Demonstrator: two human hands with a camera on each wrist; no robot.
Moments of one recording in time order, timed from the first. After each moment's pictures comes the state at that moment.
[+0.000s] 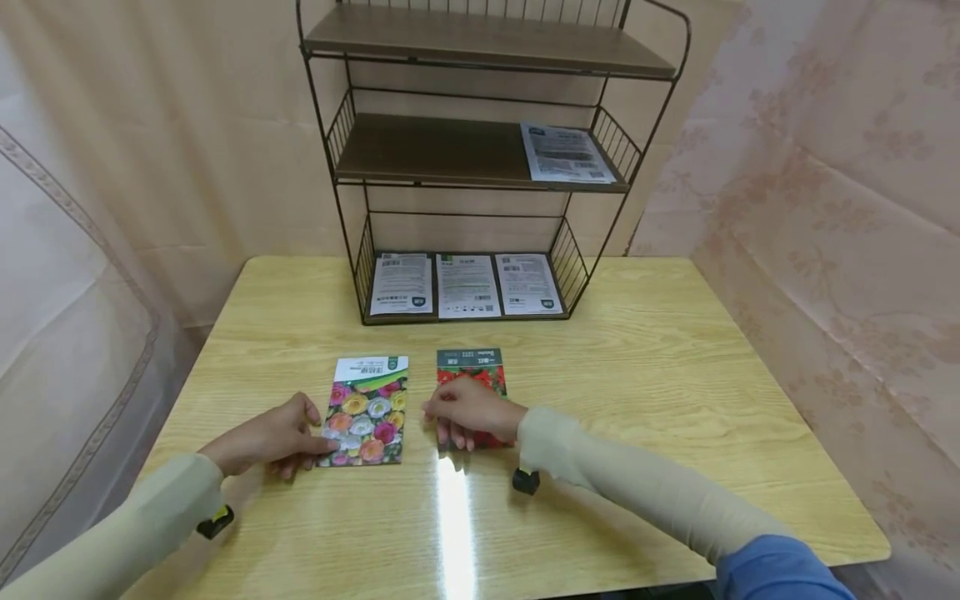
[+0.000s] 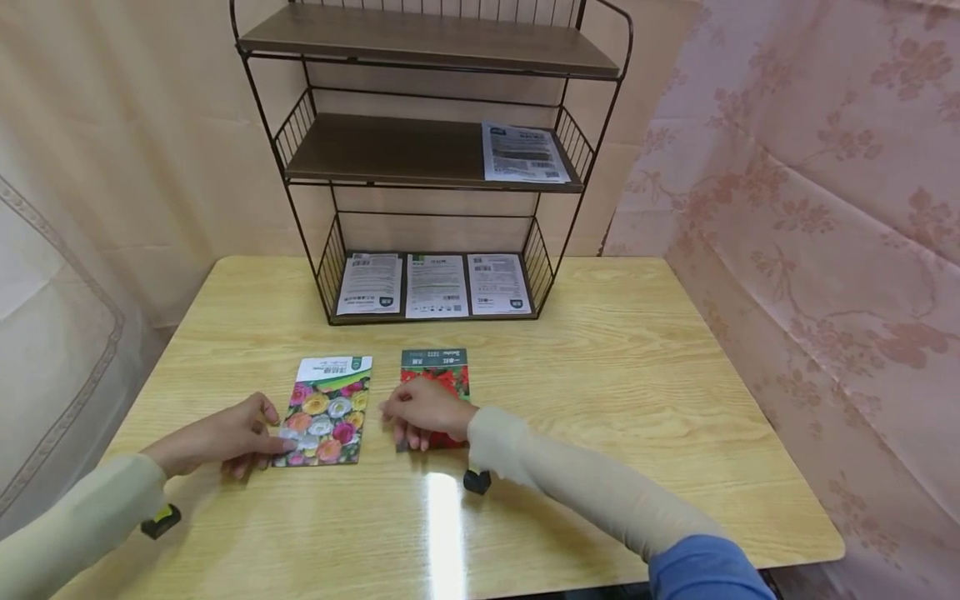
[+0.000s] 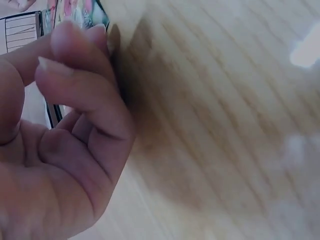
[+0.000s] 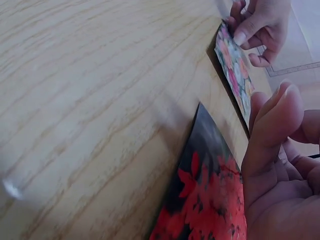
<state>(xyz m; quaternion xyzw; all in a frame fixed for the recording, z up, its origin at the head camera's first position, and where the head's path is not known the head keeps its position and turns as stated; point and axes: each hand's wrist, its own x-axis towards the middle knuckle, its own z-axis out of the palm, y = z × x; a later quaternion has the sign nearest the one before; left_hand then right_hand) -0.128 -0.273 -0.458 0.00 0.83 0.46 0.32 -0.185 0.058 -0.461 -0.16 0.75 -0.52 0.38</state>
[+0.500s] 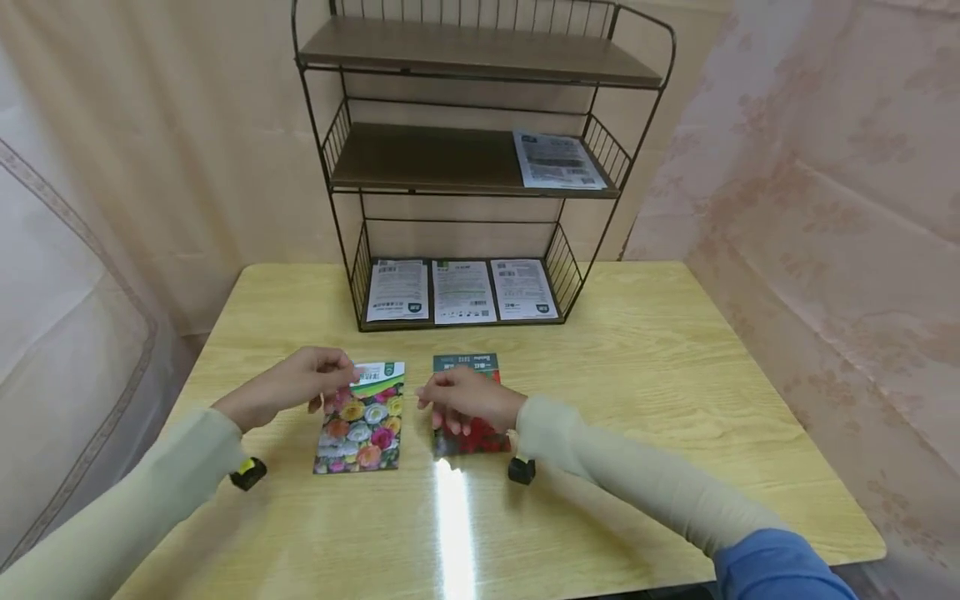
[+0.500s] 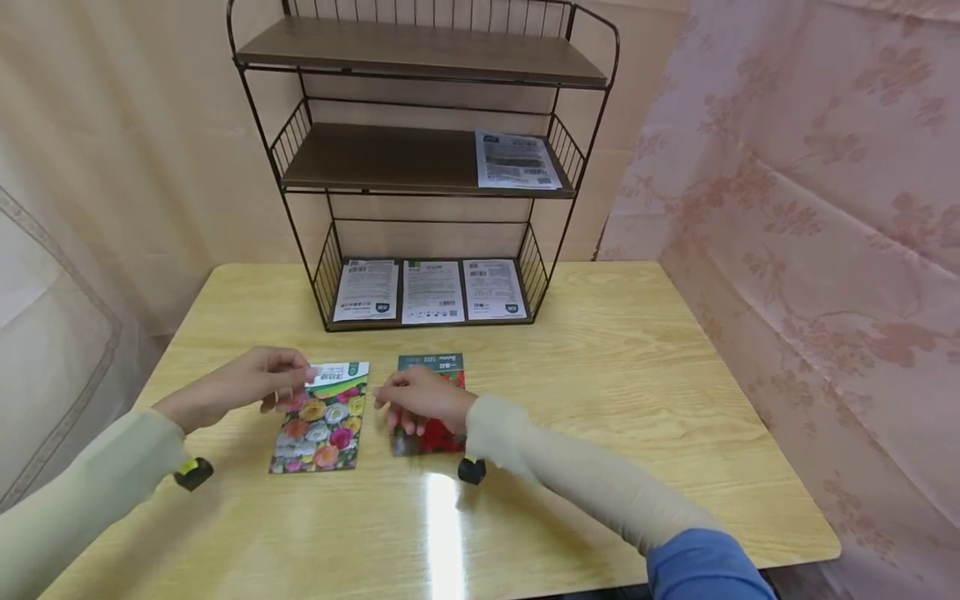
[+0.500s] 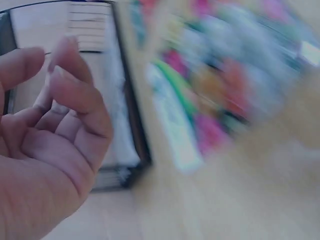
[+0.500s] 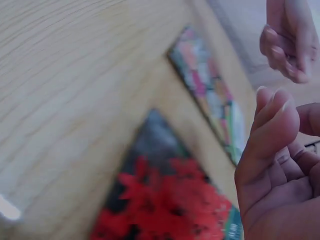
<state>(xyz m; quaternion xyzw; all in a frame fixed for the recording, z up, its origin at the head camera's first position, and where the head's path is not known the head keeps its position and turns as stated) -0.180 -0.242 -0.403 0.08 0.83 0.49 0.26 -0.199 0.060 -0.443 -0.18 0.73 -0.55 0.37</state>
